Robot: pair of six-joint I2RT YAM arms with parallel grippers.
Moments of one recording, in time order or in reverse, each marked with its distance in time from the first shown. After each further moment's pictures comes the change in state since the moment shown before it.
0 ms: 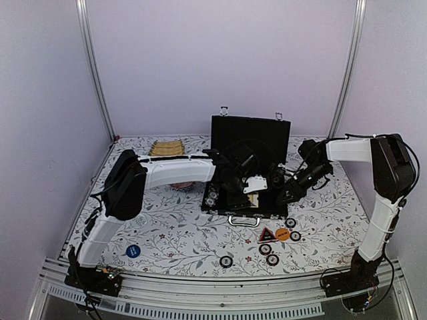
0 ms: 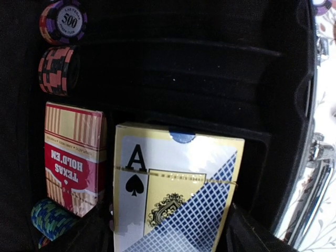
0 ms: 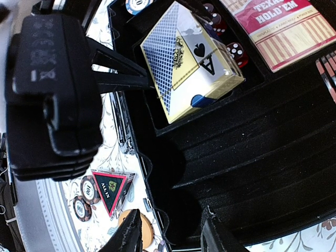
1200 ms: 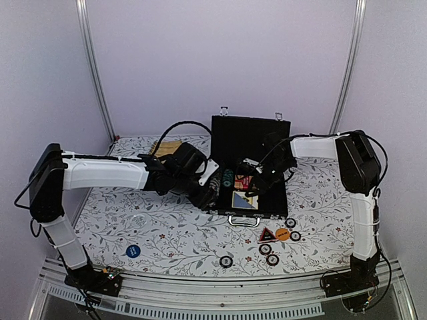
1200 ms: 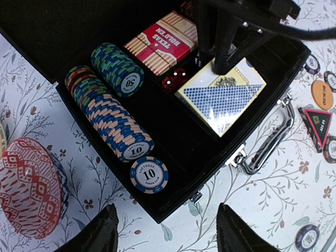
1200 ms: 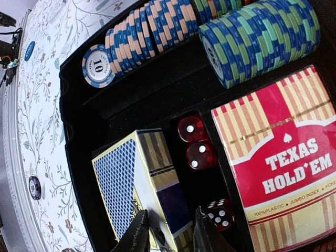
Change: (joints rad) left arm 0.077 -0.660 -0.837 0.369 -0.043 -0.612; right arm 0.208 0.296 0.369 0.117 0.119 0.223
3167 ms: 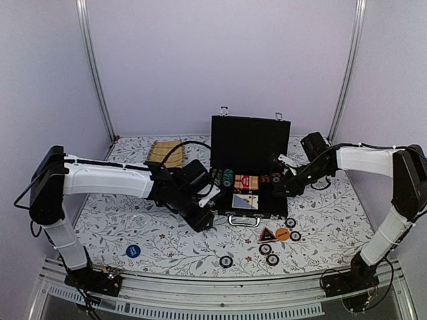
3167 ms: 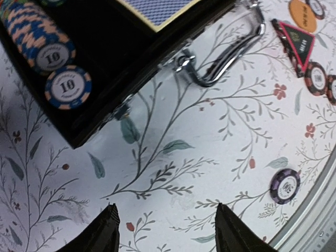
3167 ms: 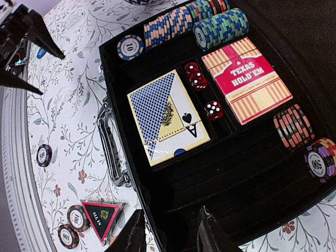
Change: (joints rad) left arm -0.098 0.007 -0.003 -0.246 0.111 -0.118; right arm -0.139 -0.529 -0.533 0.207 -0.008 -0.036
